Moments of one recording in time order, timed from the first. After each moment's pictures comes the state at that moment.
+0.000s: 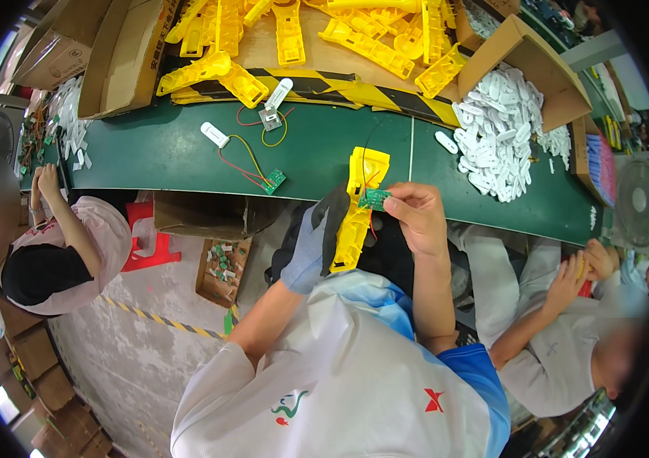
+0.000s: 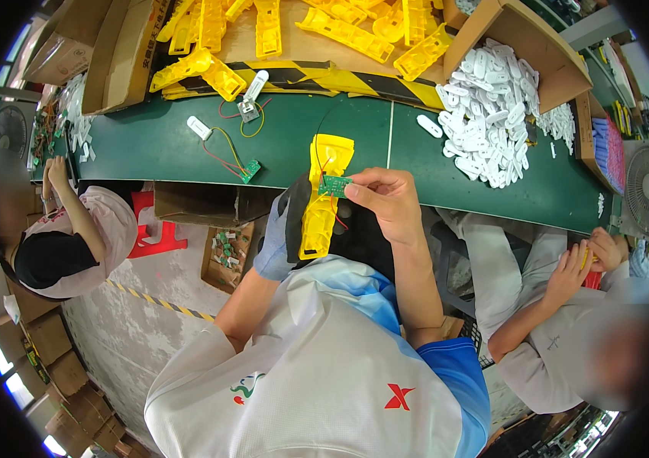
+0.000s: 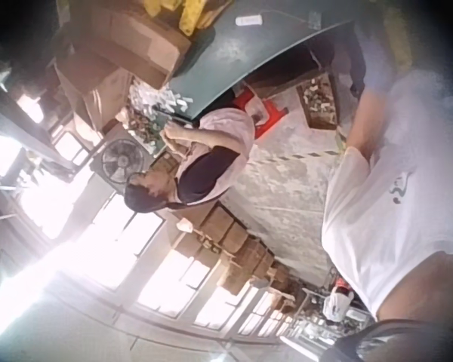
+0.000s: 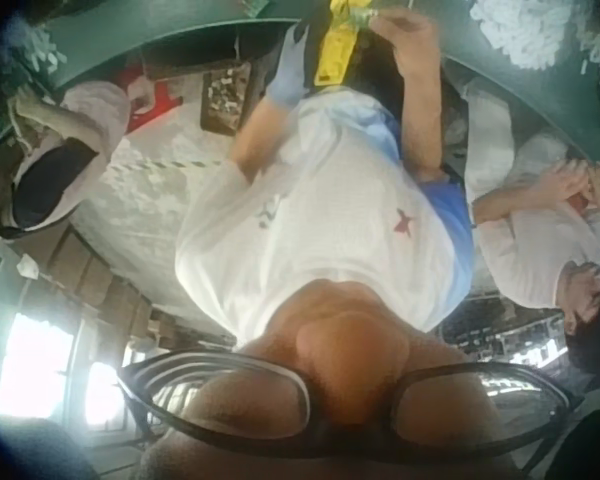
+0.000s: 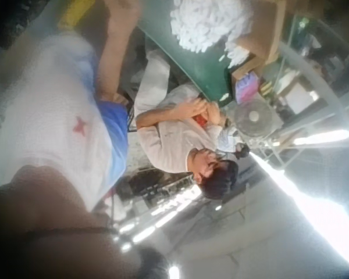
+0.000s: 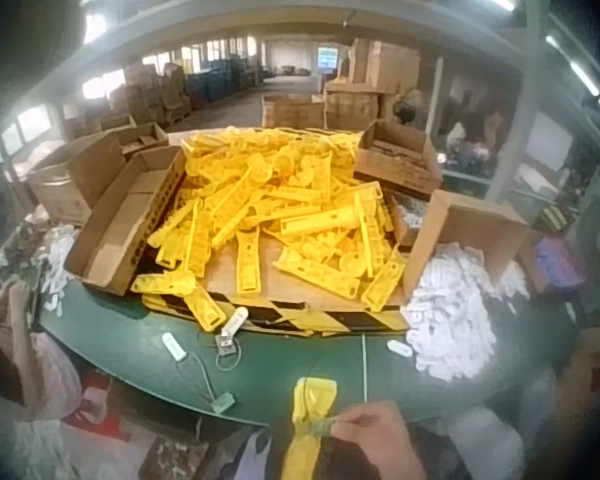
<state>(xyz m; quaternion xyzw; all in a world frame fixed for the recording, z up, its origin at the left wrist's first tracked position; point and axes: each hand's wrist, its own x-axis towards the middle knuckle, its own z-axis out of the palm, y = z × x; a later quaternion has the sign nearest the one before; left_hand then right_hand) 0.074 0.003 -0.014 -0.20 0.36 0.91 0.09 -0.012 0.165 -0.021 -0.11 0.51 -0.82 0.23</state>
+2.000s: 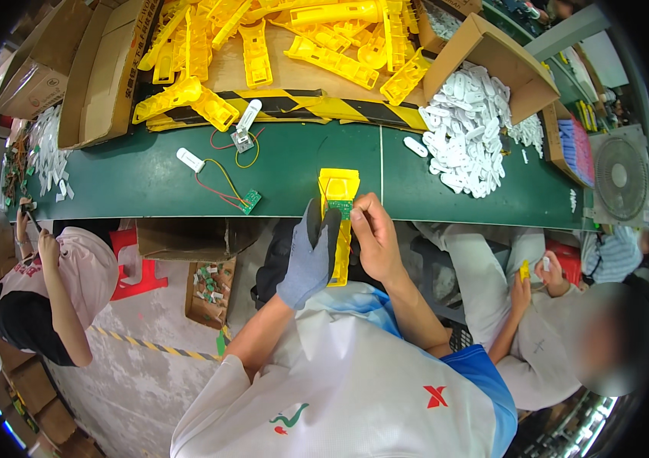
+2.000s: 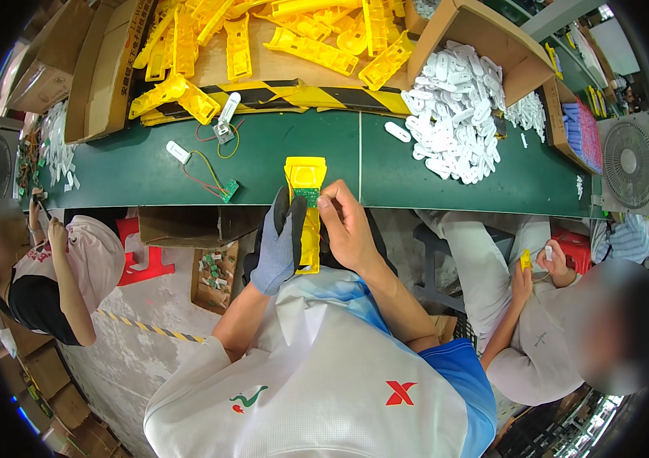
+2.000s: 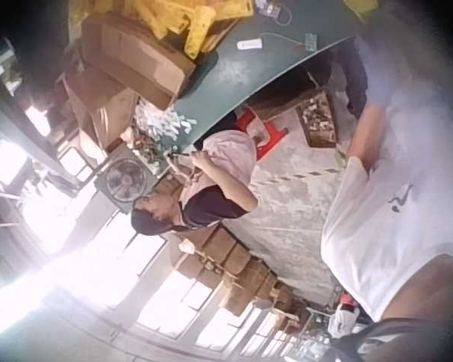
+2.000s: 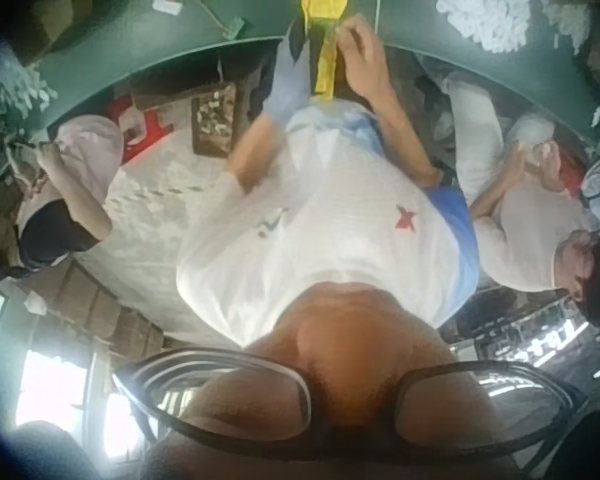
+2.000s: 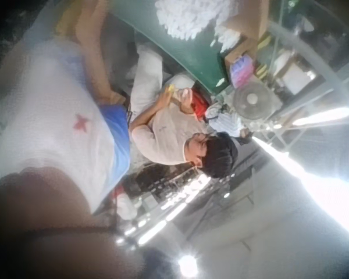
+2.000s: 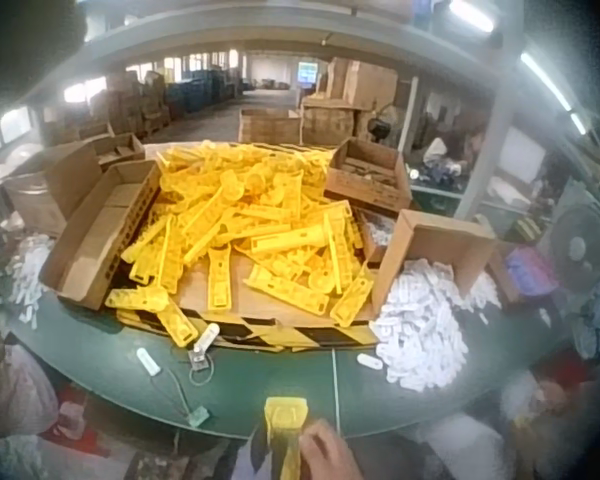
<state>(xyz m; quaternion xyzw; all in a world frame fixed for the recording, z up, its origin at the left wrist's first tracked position) 0.067 0.019 -0.019 -0.17 0.56 0.81 0.00 0.020 0.147 -0.009 -0.15 0.70 -0.68 0.13</state>
